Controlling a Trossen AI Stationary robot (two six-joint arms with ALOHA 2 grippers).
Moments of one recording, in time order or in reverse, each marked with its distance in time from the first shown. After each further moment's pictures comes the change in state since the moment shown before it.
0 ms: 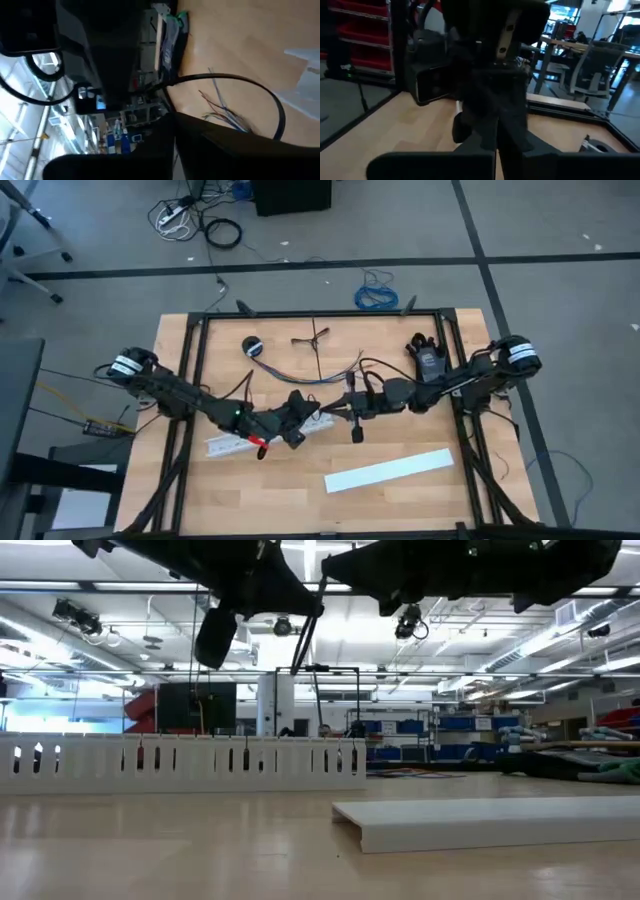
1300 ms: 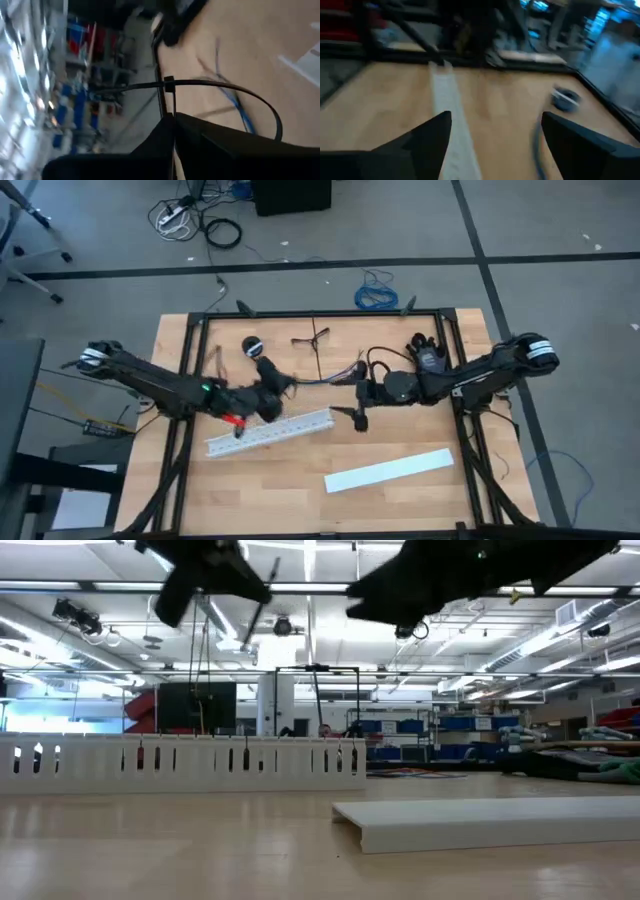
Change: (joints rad) left arm 0.080 -0.402 0.003 -0.523 -0.023 -0.533; right arm -0.047 -0.152 0.002 -0.409 0.157 0.120
